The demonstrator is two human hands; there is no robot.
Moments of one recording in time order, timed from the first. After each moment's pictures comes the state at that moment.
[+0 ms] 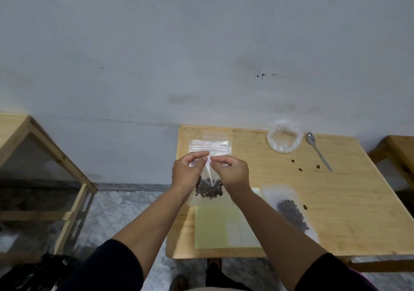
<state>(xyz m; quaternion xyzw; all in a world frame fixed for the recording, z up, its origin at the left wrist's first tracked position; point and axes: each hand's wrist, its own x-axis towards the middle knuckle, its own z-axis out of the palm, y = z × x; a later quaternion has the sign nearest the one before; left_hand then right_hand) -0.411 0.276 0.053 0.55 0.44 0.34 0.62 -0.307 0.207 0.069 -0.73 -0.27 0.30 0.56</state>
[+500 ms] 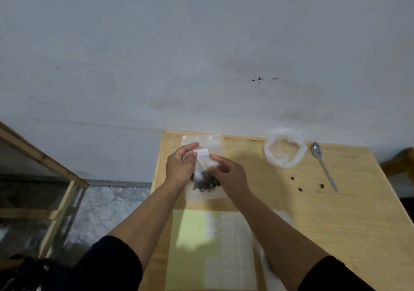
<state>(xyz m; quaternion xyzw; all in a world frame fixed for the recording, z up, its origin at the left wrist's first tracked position) -0.321 0.342 0.023 0.56 0.50 0.32 0.58 -0.205 0.253 0.031 -0.74 -0.31 0.37 0.47</state>
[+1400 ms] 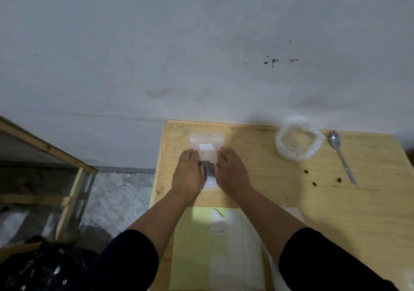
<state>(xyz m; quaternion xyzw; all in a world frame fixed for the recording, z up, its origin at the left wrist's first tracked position) -0.313 0.336 -0.026 0.83 0.49 0.06 0.27 -0.190 0.278 -0.024 -0.79 -0.59 0.15 0.03</state>
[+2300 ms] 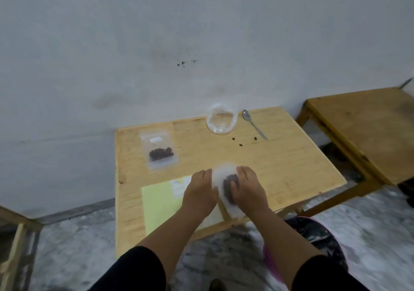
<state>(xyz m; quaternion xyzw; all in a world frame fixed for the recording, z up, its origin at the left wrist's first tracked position) -0.314 0.142 0.022 0.93 0.26 0.08 0.25 -0.209 0.031 0.038 -0.90 -0.41 0.01 0.16</state>
